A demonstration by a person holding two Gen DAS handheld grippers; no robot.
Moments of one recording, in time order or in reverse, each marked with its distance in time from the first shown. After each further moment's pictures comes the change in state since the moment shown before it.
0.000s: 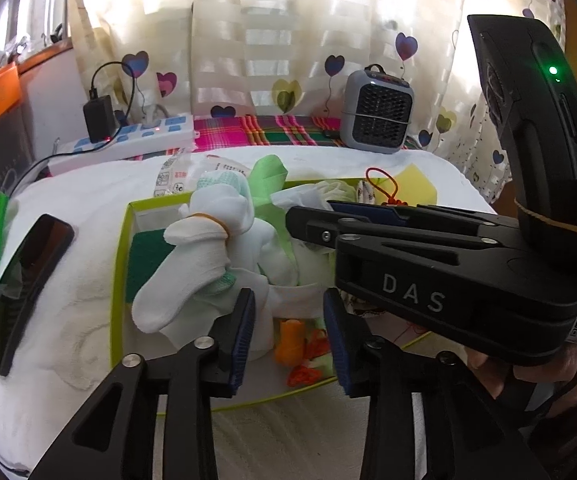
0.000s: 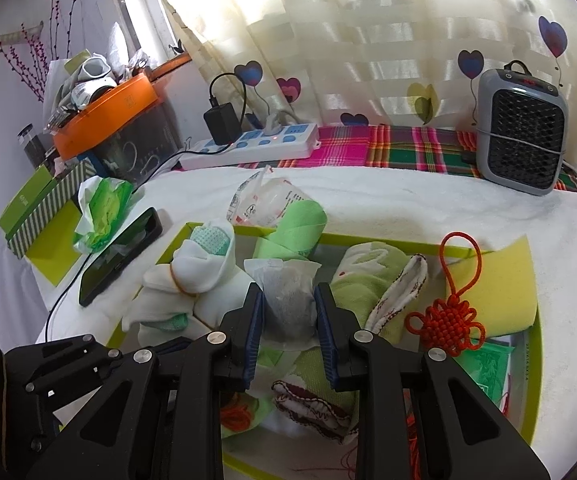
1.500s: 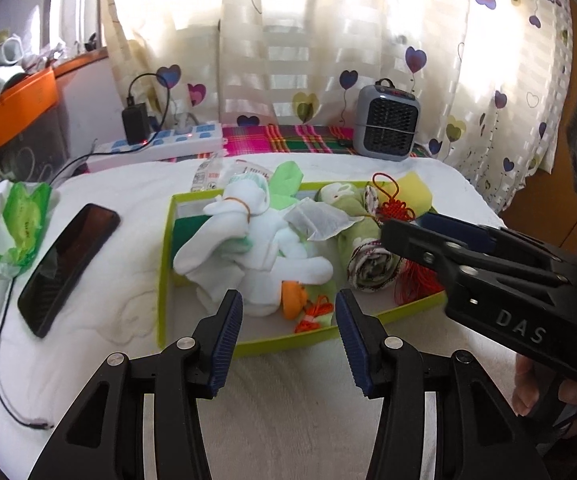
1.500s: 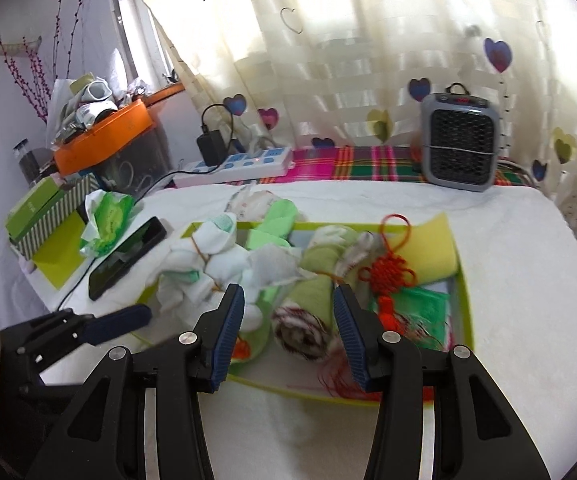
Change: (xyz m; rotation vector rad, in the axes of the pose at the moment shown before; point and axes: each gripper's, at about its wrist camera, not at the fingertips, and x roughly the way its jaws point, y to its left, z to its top) left arm -0.046 -0.004 -0.019 -0.029 -0.036 0.088; right arm -0.069 0.010 -0.035 0.032 -0.101 -0.103
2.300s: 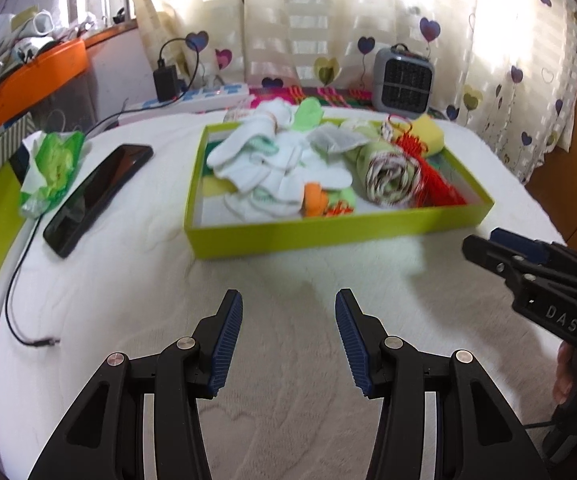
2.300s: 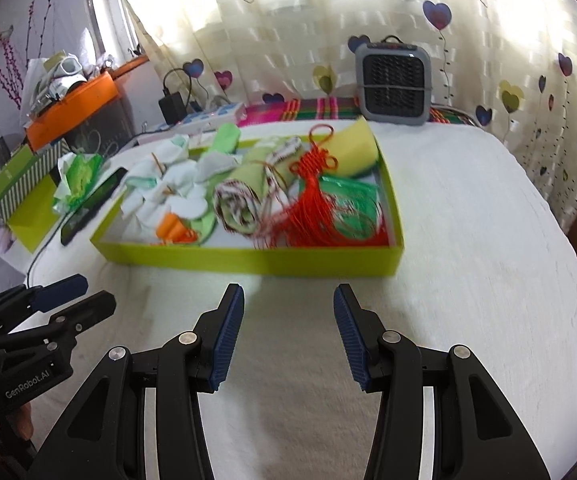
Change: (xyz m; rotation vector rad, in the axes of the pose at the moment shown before) left arm -0.014 0.001 -0.058 -0.010 0.085 0.090; right arm -0.033 -0.022 -0.066 0.050 0.093 -0.132
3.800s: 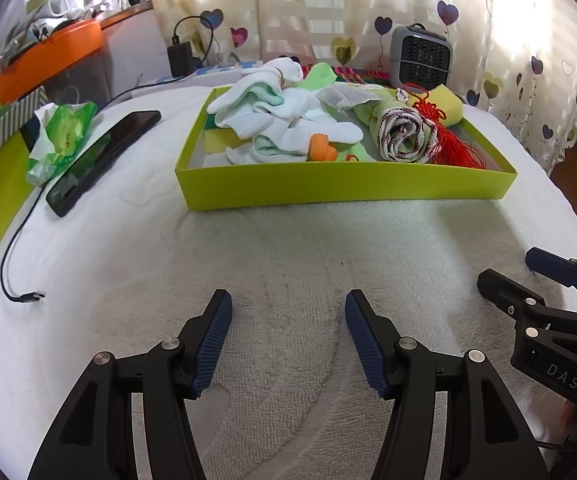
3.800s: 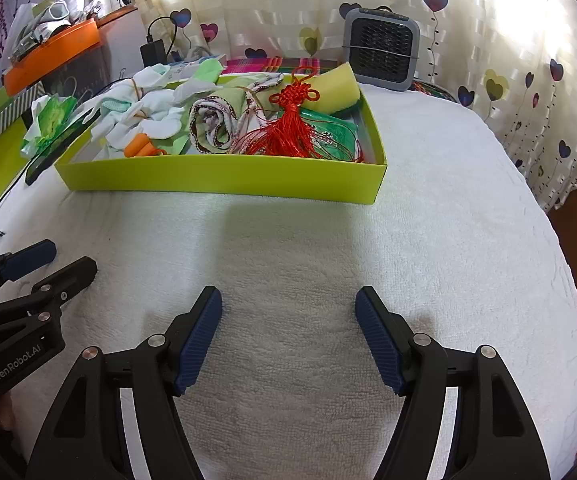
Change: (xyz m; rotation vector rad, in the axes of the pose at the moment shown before) left arm 0.017 -0.010 -0.023 -0.039 0.029 0.070; right arm 0.008 0.005 -0.031 -0.075 0.105 -0.139
